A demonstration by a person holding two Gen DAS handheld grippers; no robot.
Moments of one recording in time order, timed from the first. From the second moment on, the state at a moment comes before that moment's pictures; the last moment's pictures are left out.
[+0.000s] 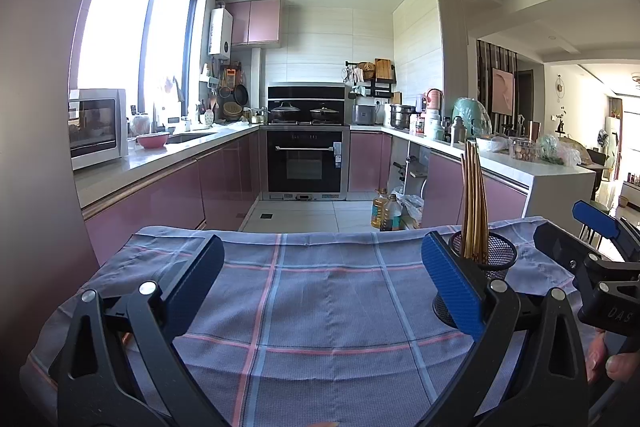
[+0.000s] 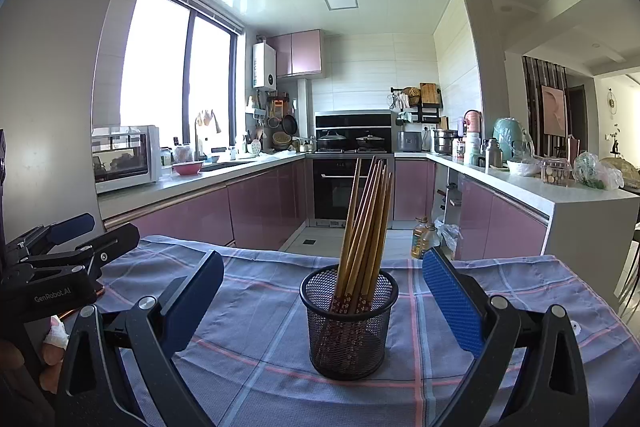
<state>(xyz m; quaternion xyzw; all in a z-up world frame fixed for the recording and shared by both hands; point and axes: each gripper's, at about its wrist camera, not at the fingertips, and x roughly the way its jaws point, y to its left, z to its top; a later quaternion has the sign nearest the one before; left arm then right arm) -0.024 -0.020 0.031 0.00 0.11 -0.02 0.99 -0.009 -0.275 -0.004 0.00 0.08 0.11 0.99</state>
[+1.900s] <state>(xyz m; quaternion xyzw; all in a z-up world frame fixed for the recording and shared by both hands) -0.020 -0.022 0.024 0.00 0.12 -0.02 0.99 -0.006 -0.274 -0.010 0.00 0.08 0.11 0.99</state>
